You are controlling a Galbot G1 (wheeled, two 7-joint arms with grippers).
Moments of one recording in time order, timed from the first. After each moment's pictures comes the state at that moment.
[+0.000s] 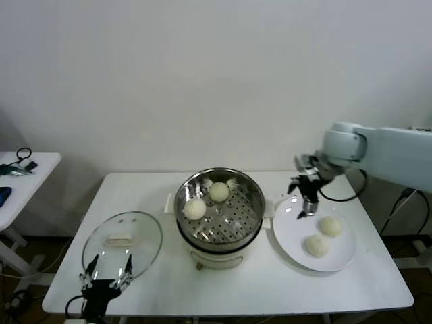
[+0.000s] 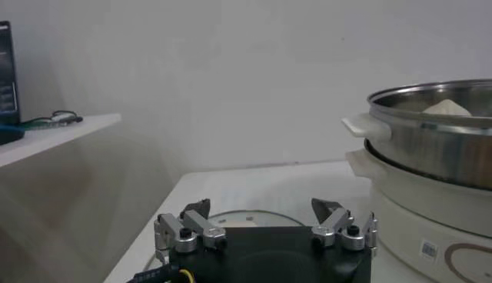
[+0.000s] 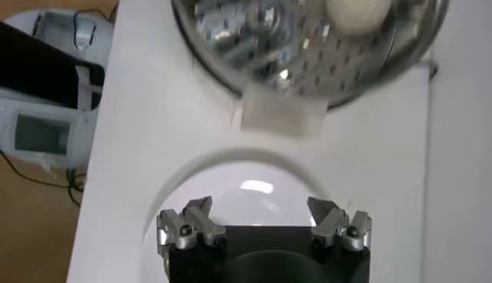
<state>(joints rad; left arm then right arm) 1.81 -1.53 -0.74 -2.11 -0.06 0.05 0.06 0.78 0.66 -1.69 1.50 0.51 -0.31 -0.95</state>
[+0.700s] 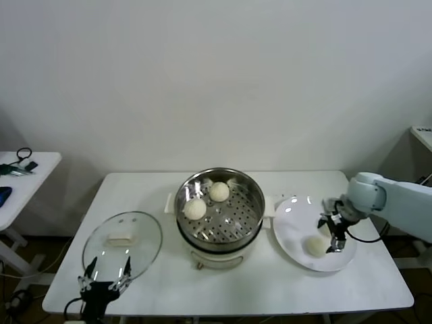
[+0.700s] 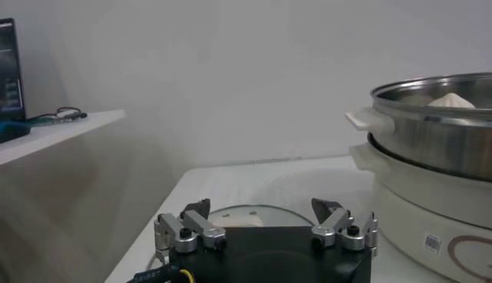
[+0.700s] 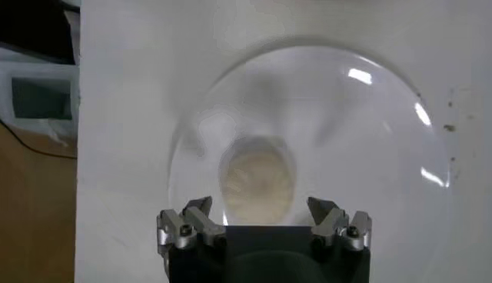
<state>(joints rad) 1.81 -1.54 -0.74 -2.11 -0.05 0.05 0.06 0.34 0.55 -1.41 1.40 0.26 -0.33 -0.91</state>
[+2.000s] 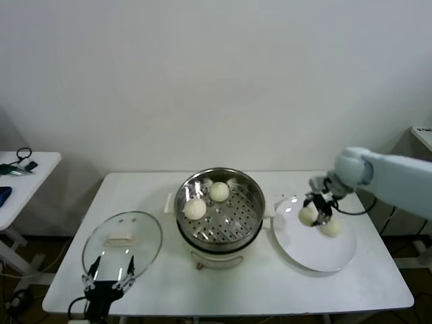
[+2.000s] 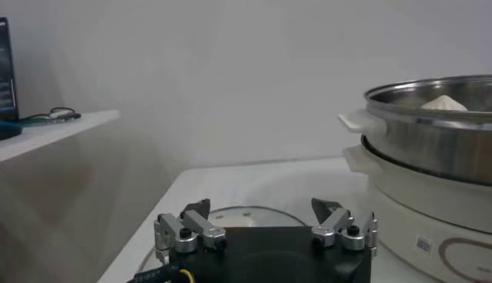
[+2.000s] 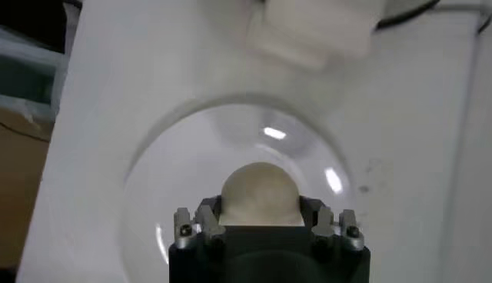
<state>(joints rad) 1.81 -1.55 -0.72 -2.11 -0.04 0.05 0.06 0.74 0.72 -1.59 1.42 0.32 -0.12 -0.99</state>
